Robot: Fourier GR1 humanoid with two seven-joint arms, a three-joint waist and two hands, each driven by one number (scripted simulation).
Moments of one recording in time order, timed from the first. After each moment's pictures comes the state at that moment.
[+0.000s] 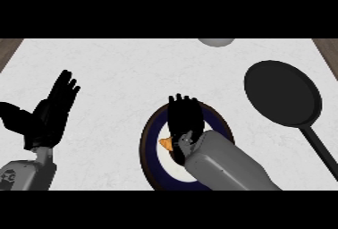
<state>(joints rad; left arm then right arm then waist) -0.17 0.34 -0.08 -1.57 0.28 0.23 0.18 -0.69 -0.04 0.67 -1.33 0.60 0.44 1.07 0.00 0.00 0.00</state>
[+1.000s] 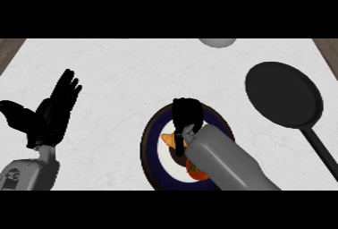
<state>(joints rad) -0.18 0.28 -0.03 -1.56 0.22 0.17 0.20 -0.71 -0.01 0.63 -1.06 0.69 0.31 0.89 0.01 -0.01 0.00</state>
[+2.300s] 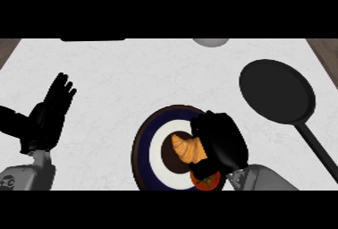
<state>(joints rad) -0.14 0.25 0.03 -1.59 0.18 0.14 0.22 -0.42 -0.33 0.74 -1.73 0.91 0.19 0.69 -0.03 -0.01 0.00</state>
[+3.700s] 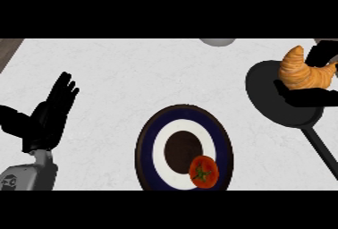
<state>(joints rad) -0.14 0.22 0.05 -1.60 0.16 0.10 0.22 -0.43 -0.52 -0.04 -1.72 0.79 0.14 0.31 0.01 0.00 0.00</state>
